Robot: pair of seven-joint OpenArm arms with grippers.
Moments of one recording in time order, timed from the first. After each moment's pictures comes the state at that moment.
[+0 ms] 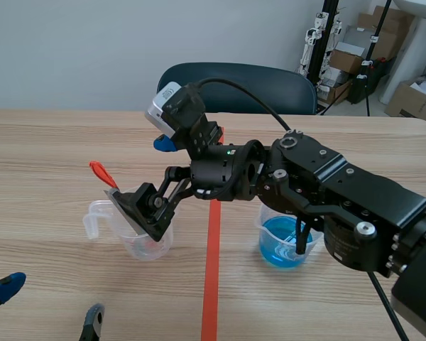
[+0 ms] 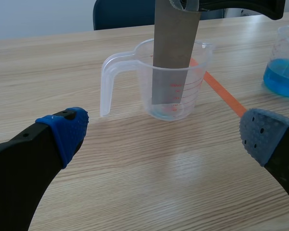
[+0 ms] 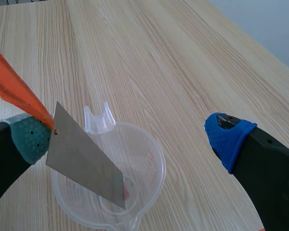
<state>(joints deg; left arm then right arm) 40.5 -10.9 -4.1 75.4 6.1 -16.5 -57.5 17.7 11.7 -39.8 71.4 9.9 34.3 4.0</state>
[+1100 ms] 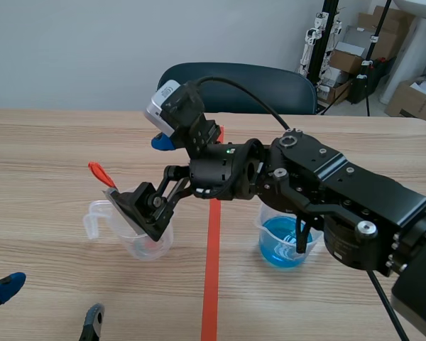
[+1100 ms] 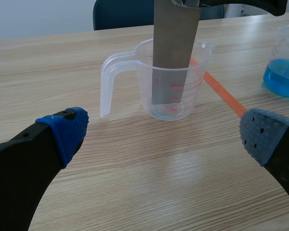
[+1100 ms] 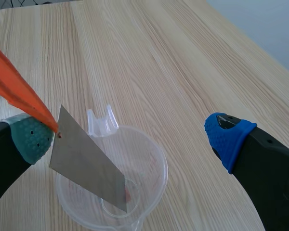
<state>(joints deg) 40.5 -10.9 -4.1 75.4 6.1 -16.5 -57.5 17.8 11.7 -39.8 72.4 9.9 35.4 4.3</state>
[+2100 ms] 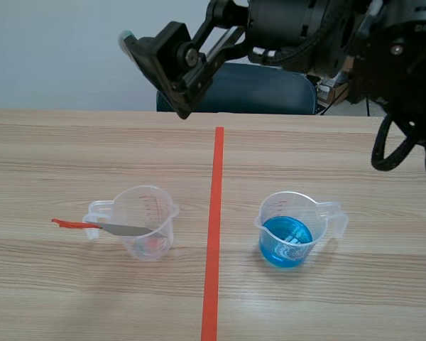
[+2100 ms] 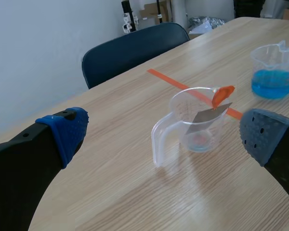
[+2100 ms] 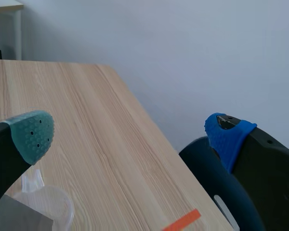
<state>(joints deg) 54.0 -51.7 -7.8 90.6 -14.8 -16.4 -60.4 10.4 20.1 -21.0 112.1 12.3 30.3 -12.9</state>
